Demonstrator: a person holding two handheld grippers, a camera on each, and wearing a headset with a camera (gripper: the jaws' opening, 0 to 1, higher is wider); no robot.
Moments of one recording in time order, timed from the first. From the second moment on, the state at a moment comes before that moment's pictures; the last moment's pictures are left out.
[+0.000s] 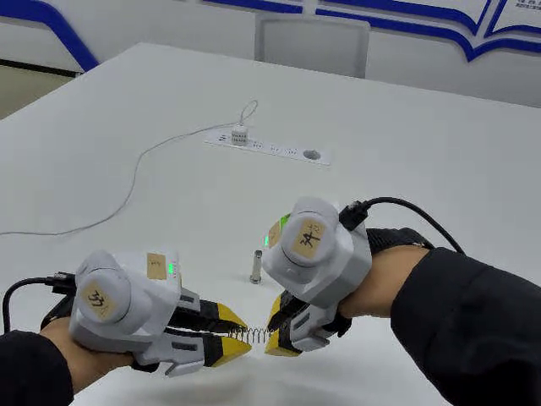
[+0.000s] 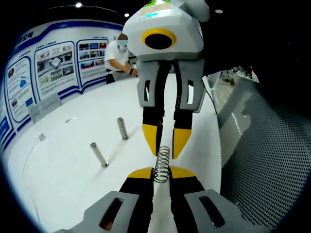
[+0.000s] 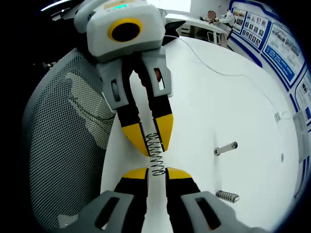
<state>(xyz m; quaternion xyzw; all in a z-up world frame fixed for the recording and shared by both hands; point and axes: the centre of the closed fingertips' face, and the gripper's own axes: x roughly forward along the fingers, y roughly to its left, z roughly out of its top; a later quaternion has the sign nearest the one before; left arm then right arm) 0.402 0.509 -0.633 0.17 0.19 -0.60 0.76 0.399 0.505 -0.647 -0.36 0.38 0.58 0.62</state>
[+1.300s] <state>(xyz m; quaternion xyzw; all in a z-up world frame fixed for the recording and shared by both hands) 0.398 0.506 -0.631 0.15 0.19 -0.61 0.76 0.391 0.533 -0.606 -0.34 0.34 0.60 0.64</state>
